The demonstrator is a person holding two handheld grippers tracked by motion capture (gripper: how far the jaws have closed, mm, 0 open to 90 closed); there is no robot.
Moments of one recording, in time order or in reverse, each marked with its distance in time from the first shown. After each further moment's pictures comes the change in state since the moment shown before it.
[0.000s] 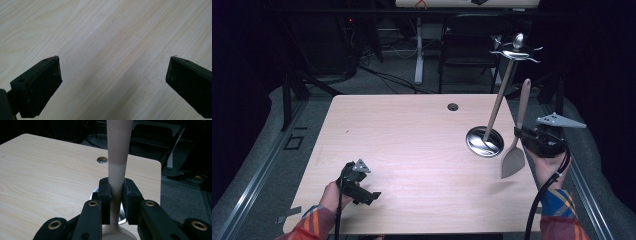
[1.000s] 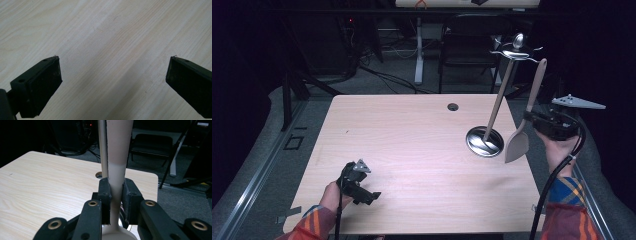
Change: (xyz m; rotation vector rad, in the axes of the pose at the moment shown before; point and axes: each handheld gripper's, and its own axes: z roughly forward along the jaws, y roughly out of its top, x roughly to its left) left arm 0.001 -0.001 0.003 0.011 0.000 0.000; right arm -0.029 0.035 -0.003 -0.059 0.037 0.045
